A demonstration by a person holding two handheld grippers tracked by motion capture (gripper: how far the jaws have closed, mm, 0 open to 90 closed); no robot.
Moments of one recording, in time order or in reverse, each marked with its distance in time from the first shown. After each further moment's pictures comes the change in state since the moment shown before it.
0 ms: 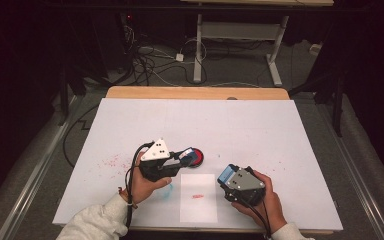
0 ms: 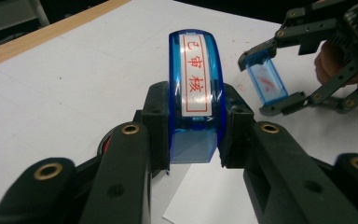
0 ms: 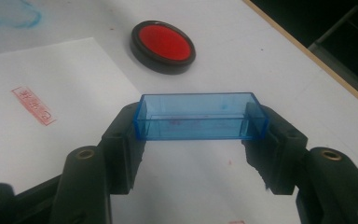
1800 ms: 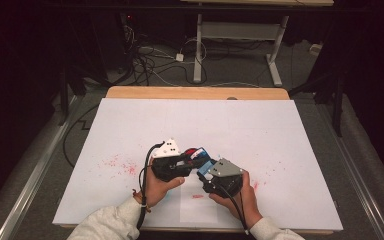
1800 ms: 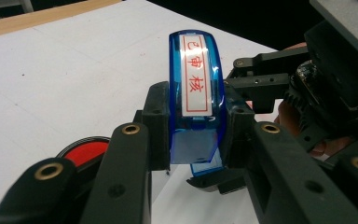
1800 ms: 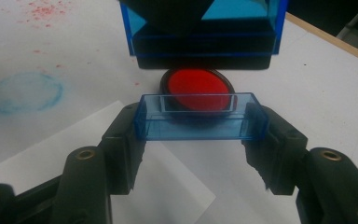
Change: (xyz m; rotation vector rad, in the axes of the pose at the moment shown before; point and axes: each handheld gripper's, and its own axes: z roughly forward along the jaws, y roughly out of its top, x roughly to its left) left arm -0.010 0.004 0.030 -0.034 -0.046 -0.129; right arm 0.015 0.033 0.041 -0.034 0.069 0.183
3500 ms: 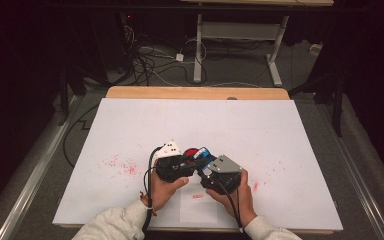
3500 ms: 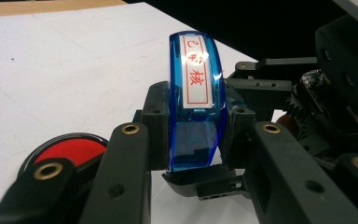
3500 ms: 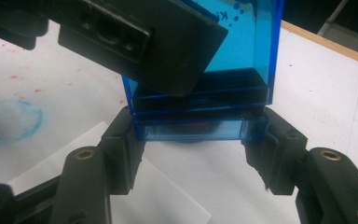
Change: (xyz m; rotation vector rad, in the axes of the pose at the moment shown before) left arm 0.004 -0.013 0.015 -0.061 -0.013 -0.119; right arm -0.001 0.003 0.008 -0.030 -0.052 0.071
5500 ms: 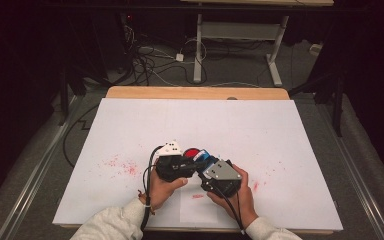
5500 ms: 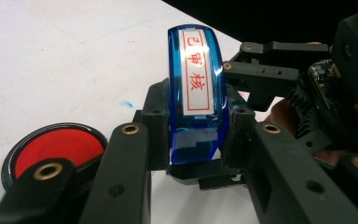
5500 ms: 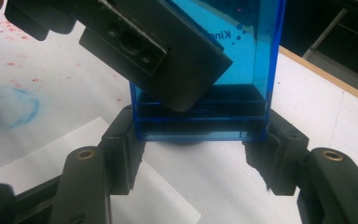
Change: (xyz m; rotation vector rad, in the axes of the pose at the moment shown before) left arm 0.002 0.003 -0.001 0.062 -0.050 0.003; right arm 0.007 -0.004 -0.005 -0.045 -0.041 -0.107
